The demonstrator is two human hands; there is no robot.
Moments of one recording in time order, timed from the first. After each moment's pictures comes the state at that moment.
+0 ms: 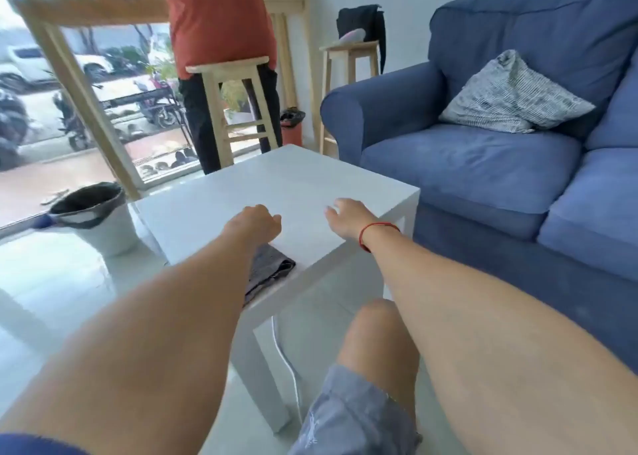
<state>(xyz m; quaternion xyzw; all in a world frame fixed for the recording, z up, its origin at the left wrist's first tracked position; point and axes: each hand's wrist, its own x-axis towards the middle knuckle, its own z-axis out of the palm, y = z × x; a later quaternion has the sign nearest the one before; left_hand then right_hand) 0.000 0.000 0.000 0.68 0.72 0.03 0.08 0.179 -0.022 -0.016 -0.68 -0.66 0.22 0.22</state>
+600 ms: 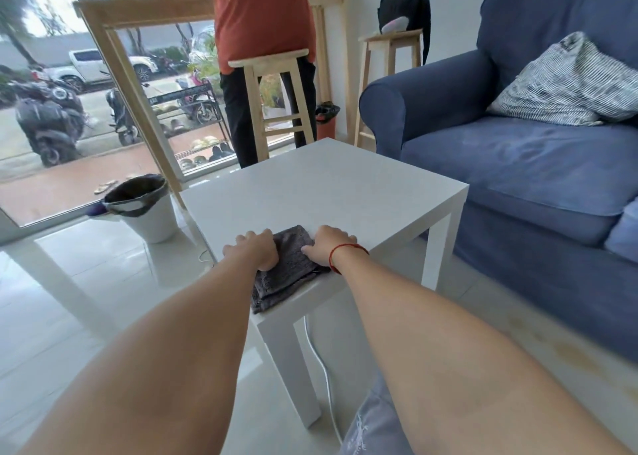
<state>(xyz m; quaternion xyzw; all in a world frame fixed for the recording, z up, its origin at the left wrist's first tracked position) -0.067 -0.011 -0.044 0.65 0.75 -0.11 0.05 0.076 -0.016 -0.056 -0.68 -0.69 0.22 0.11</state>
